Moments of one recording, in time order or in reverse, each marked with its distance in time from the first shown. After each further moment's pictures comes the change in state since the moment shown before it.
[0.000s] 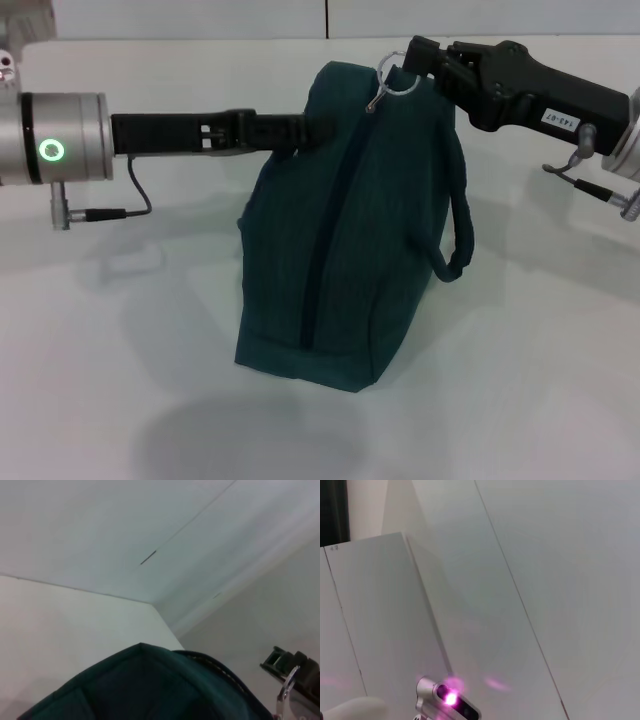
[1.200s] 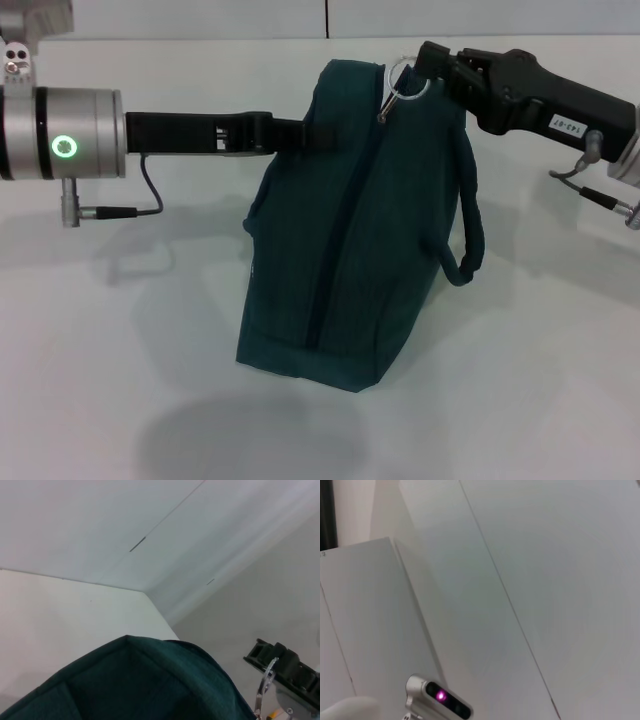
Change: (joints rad) left arm -0.003 -0.017 0.047 0.049 -0.010 0.011 -0.027; right arm -0.009 0.000 0.006 0.029 0.014 -0.001 0.000
